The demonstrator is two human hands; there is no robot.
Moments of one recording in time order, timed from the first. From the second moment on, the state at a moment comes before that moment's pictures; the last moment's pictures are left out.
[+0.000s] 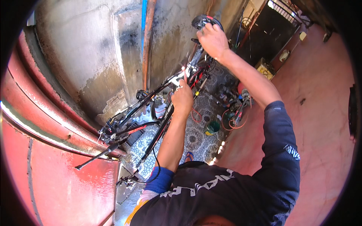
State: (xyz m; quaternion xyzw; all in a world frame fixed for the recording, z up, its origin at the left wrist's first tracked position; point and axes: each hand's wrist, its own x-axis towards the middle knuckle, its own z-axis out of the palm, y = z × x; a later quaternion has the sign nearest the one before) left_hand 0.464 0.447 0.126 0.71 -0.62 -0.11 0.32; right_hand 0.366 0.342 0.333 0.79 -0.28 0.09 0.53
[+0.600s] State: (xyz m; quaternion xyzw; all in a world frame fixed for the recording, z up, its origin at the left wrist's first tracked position) left_hand 0.470 0.444 0.116 0.72 -0.61 -0.08 0.33; right_hand 0.437 0.309 0.299 0.70 -0.30 -0.24 0.60
